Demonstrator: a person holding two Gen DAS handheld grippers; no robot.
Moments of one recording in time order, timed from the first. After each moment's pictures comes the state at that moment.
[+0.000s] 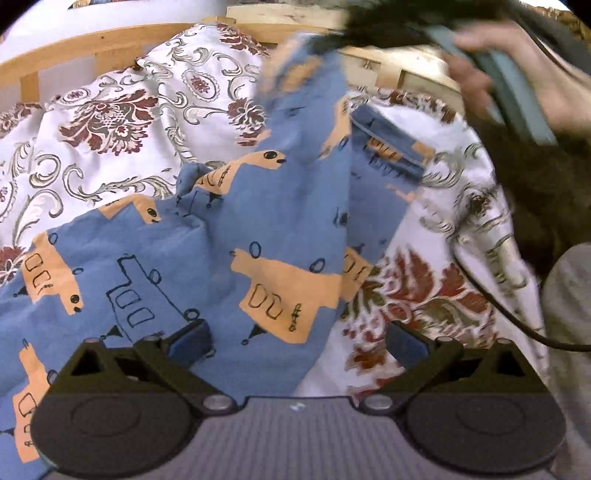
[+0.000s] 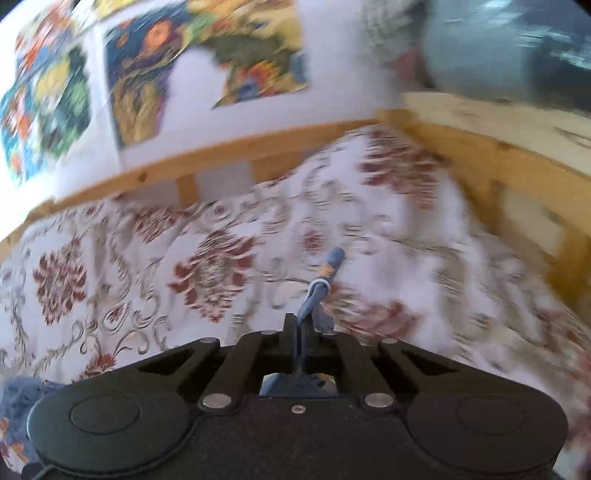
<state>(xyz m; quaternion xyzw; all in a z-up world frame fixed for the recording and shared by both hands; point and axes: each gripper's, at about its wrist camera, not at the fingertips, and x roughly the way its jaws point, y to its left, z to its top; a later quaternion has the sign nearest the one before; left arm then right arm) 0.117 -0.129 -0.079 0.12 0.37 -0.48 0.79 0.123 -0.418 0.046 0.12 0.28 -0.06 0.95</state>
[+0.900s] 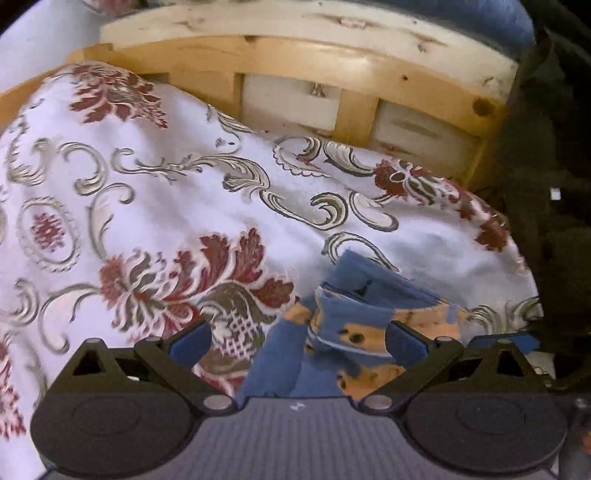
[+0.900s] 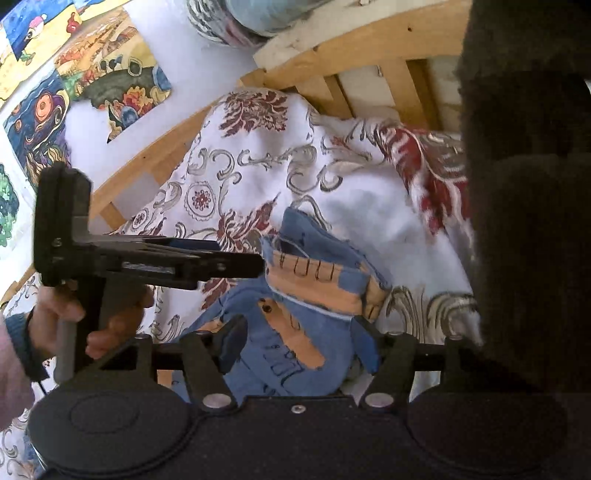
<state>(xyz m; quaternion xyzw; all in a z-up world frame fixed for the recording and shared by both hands) 0.237 -0.381 -0.033 0.20 0.35 -0.57 0.71 0.016 -0.470 -0.037 0.30 0.29 -0.15 0.90</state>
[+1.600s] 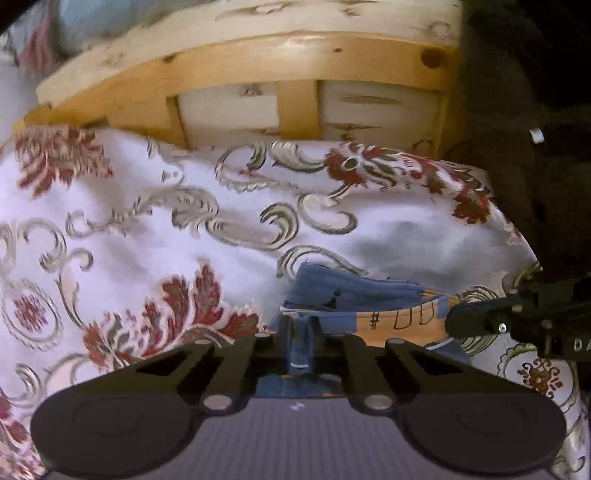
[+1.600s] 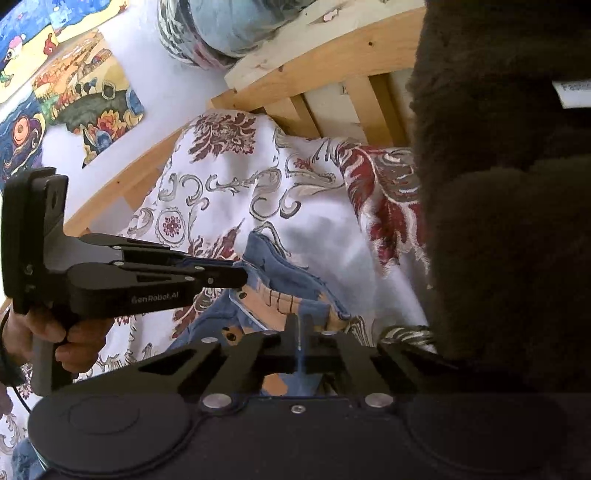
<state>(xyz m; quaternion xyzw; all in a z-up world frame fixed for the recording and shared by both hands) 0.200 -0.416 -0.022 0.31 0.28 -0.59 0.69 0.012 -0.490 -0.043 0.30 0.26 -0.19 0.90</state>
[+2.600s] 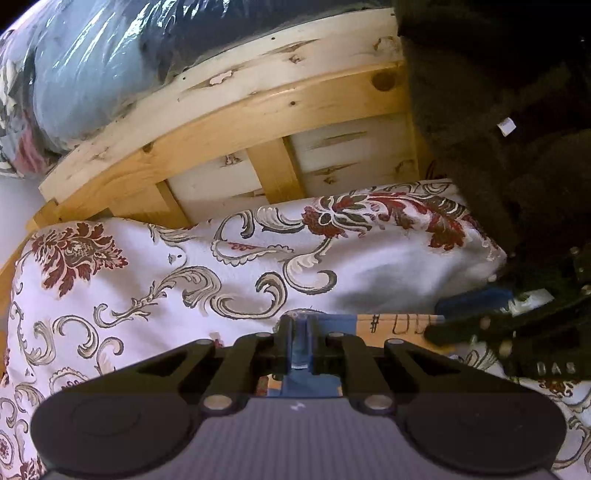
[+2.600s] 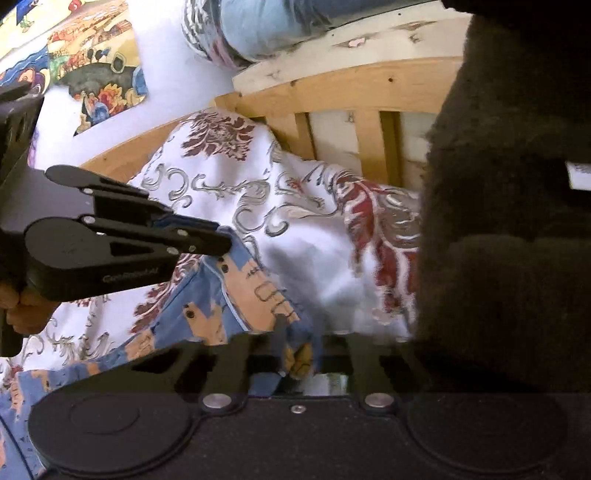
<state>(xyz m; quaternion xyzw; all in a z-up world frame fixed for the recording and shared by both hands) 0.160 -0.428 -0.004 0.36 0.17 -0.58 0.71 0.026 -0.488 -0.039 0.20 0.27 -0.23 0.91</state>
